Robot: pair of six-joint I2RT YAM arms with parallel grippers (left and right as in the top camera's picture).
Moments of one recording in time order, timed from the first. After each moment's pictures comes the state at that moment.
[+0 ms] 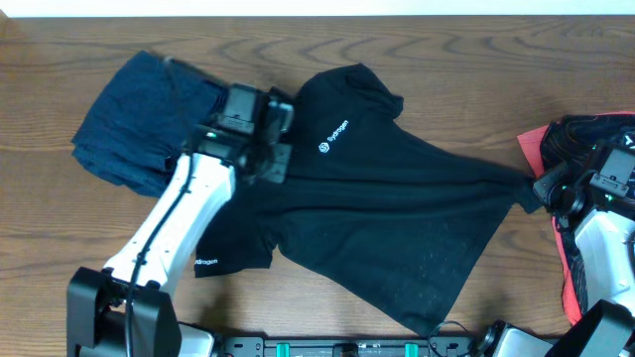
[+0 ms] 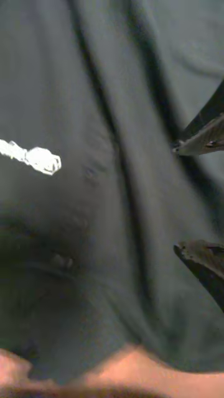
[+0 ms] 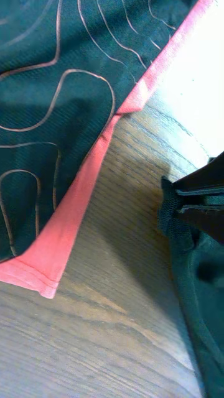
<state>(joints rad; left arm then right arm) -0.32 1.57 1.17 -0.72 0.15 -0.02 -0.44 1.39 0.79 -0.46 -0.05 0.55</state>
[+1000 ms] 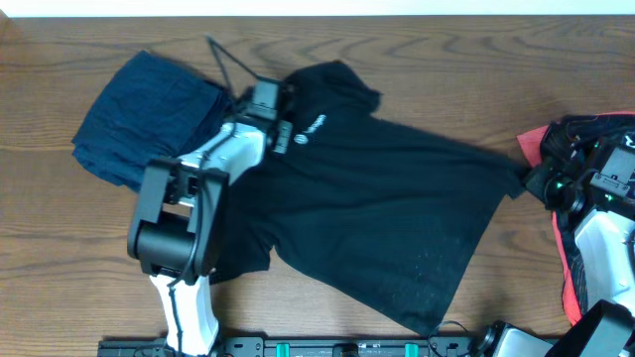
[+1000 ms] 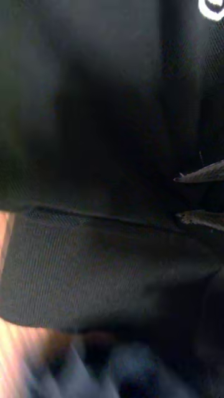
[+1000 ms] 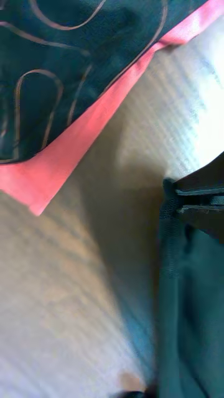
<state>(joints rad) -0.26 2.05 1.25 -0.29 -0.24 0.01 -0.44 1.39 0.79 -0.39 -0.24 0.32</state>
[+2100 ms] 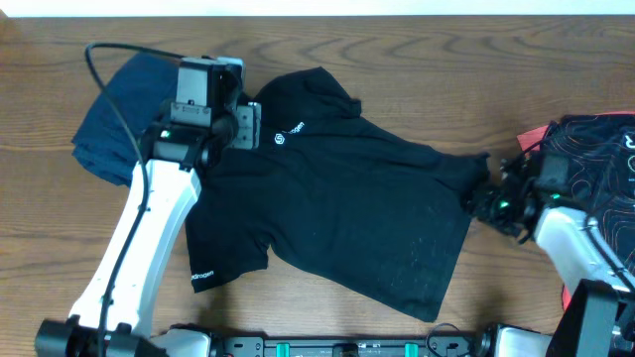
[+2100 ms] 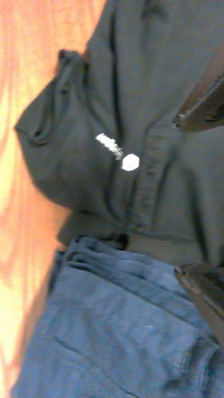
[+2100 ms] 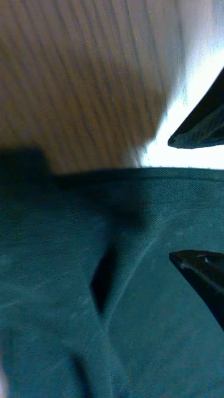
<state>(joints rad) -0.18 1.46 1.26 -0.69 -0.01 -0.07 -0.21 1.46 0.67 -0.47 -0.31 0.29</state>
